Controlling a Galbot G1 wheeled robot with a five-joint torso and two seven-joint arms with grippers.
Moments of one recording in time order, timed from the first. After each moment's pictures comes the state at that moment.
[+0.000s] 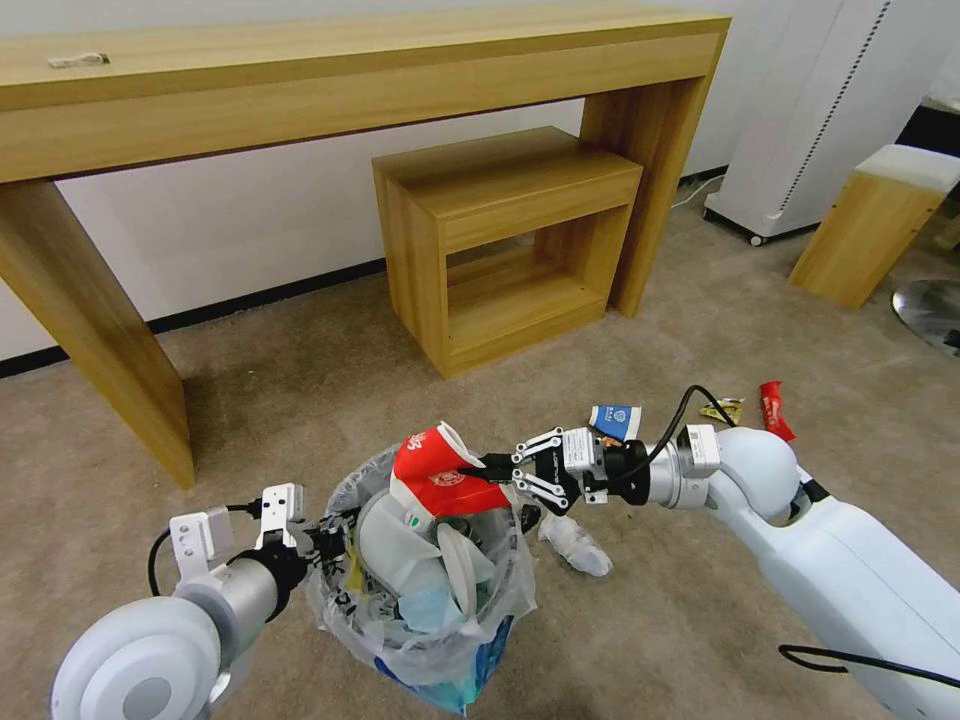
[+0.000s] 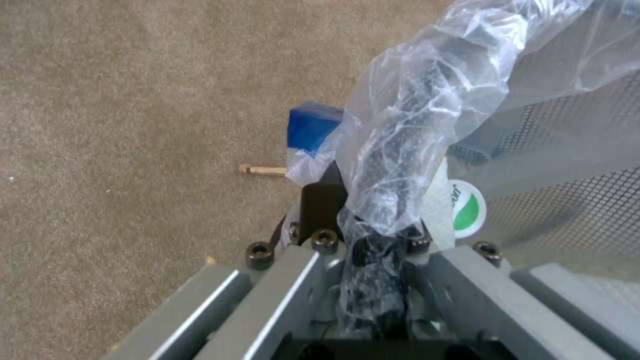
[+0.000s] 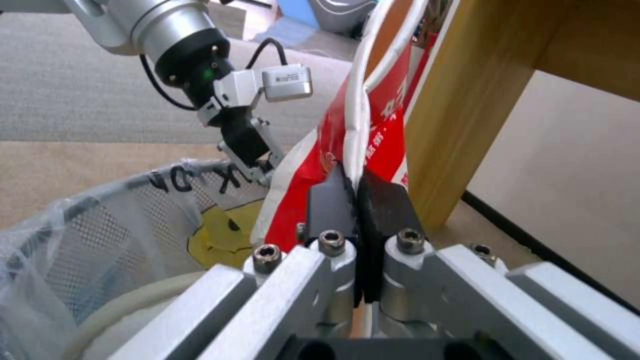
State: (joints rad) left arm 1.53 -0.98 -0.58 -2.44 -1.27 0.72 -0.60; right arm -0.81 0.82 0.07 1.92 0.57 0.05 -0.98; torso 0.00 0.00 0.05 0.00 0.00
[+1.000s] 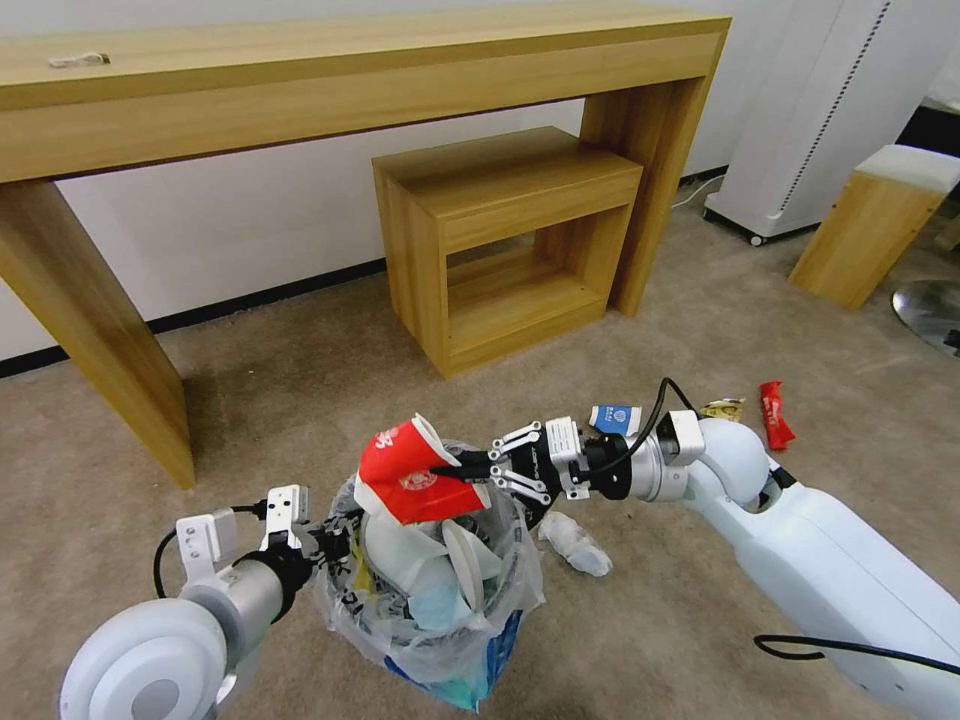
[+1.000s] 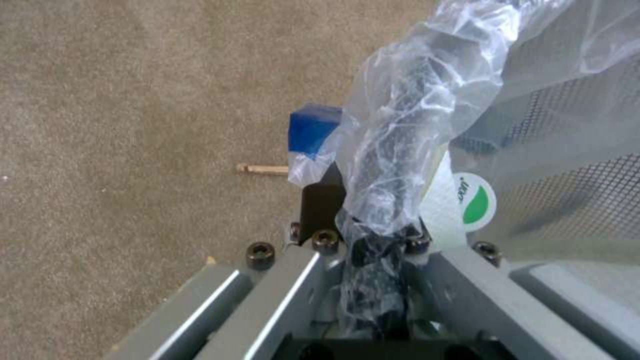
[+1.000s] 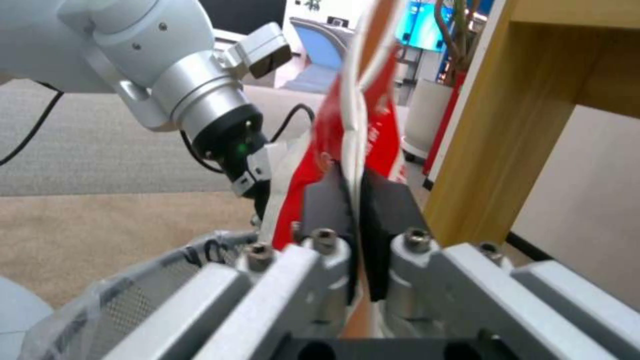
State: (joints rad) left arm 1.53 -0.98 -0.55 -2.43 -1.25 0.72 -0.59; right arm -0.74 0.85 -0.02 1.89 0.69 0.06 -1.00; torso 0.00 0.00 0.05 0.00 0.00
